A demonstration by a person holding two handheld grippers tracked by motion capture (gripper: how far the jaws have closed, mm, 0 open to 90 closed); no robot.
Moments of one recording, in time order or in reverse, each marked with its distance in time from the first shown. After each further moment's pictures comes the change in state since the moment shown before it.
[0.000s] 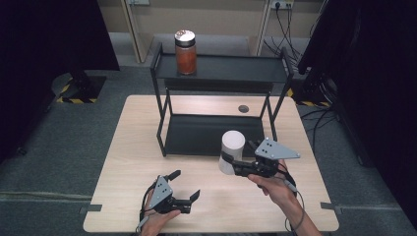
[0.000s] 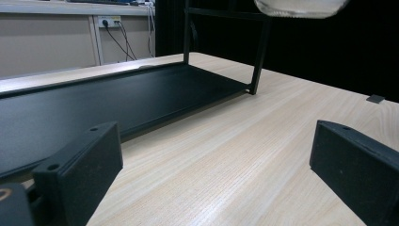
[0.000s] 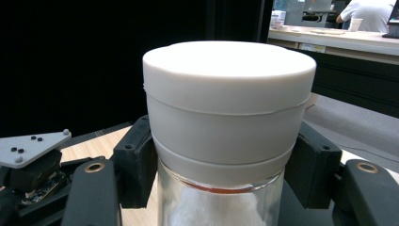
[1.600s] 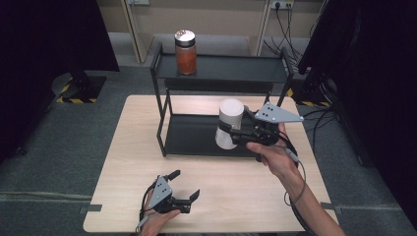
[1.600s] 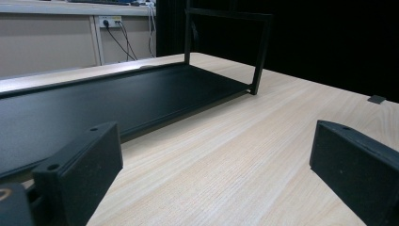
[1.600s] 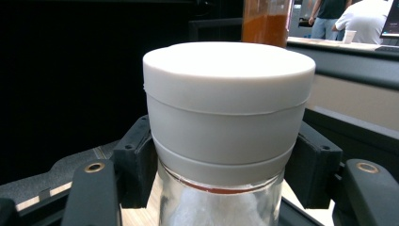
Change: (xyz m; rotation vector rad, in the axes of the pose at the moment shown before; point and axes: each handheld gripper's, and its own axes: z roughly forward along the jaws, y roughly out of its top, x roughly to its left) left arm 0.000 0.000 -0.001 0.001 0.002 -0.001; right arm -0.023 0.078 0.020 -0.016 -0.007 0.013
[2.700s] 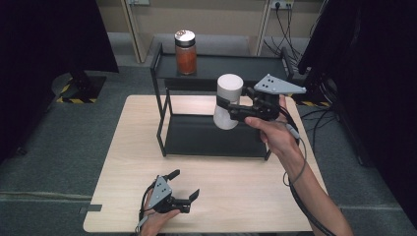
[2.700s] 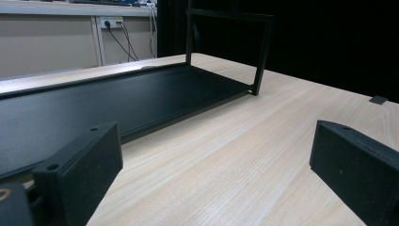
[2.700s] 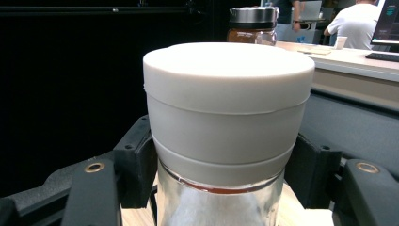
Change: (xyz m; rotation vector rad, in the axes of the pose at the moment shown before) left arm 0.000 -0.001 0.000 -0.005 0.005 -0.001; right arm -0.010 0.052 0.014 -0.003 -0.020 0.010
